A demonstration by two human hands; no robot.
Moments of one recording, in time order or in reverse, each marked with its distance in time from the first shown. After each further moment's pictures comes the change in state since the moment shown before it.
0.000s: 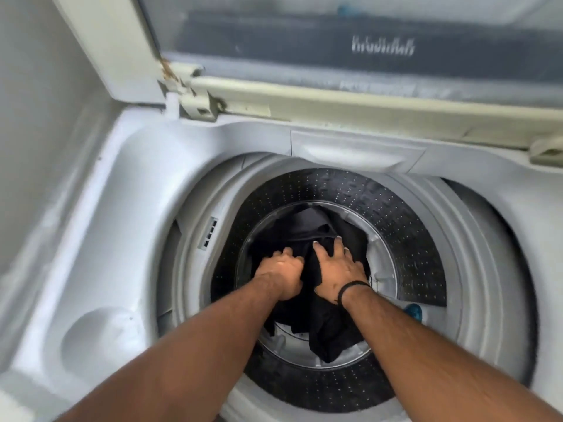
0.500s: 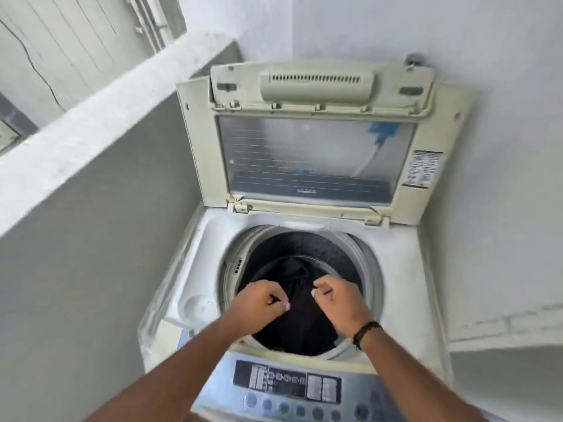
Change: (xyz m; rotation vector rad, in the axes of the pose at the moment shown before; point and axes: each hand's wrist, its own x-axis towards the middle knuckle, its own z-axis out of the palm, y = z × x) left_hand -0.278 0.008 -0.100 -0.579 0.397 0.244; right_hand -0.277 -0.021 -0.128 0.667 0.452 -0.130
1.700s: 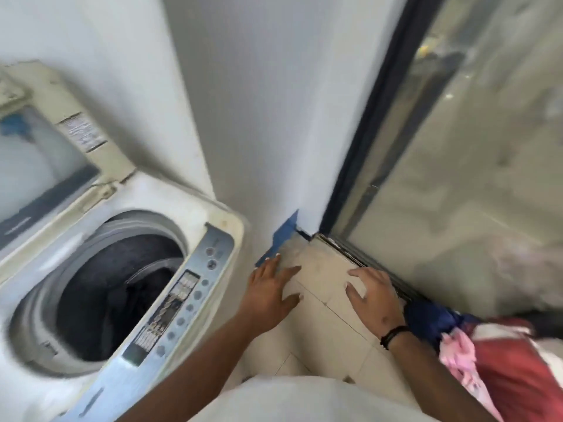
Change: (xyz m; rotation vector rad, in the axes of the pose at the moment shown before) left_hand -0.183 0.077 0.186 0.553 -0.597 1.081; right_hand -0.464 0.059 0.151 -0.032 1.113 0.870
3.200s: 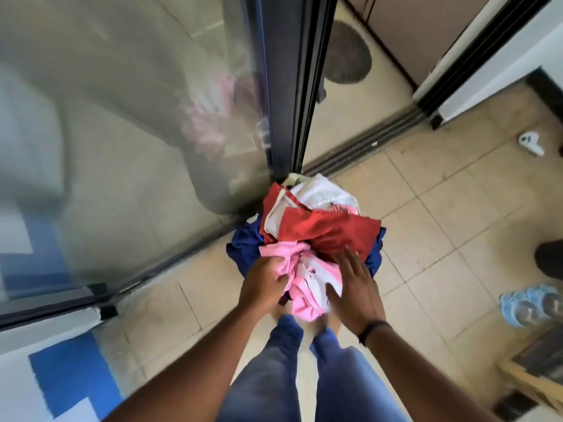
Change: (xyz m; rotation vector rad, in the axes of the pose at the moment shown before) left_hand 0.252 0.425 0.482 0.083 -0.879 0.459; right_hand -0.145 0.483 -0.079 0.171 0.198 1.203
